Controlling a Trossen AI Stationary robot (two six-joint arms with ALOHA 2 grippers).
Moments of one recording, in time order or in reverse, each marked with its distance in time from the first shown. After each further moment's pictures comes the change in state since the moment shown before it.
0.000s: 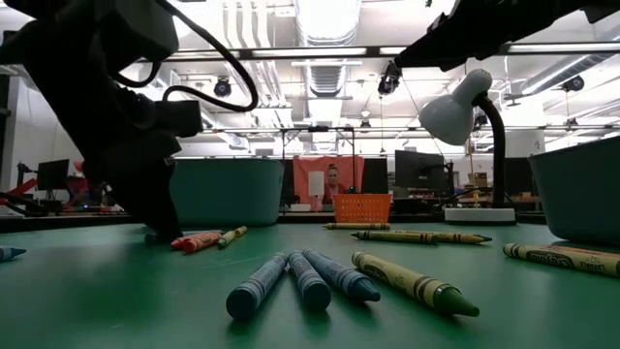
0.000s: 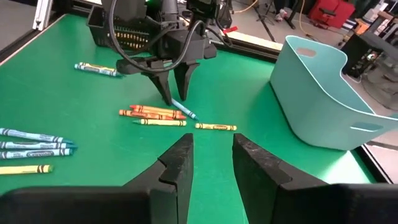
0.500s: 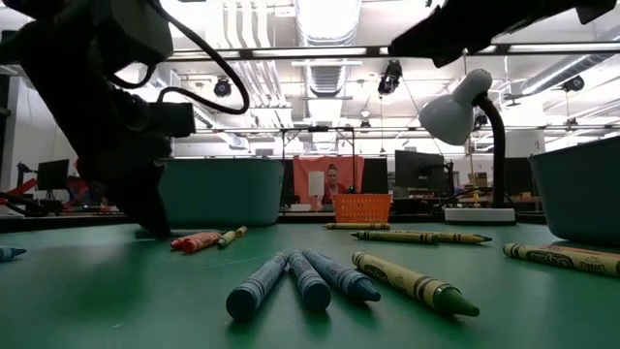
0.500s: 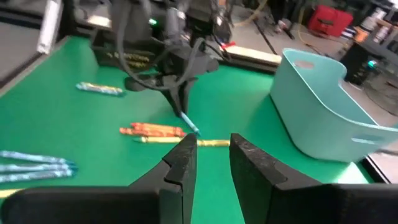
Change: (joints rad) left arm 0.002 -0.052 -0.022 -0.036 0.006 0.002; right arm -0.019 0.000 0.000 0.069 -0.036 0.002
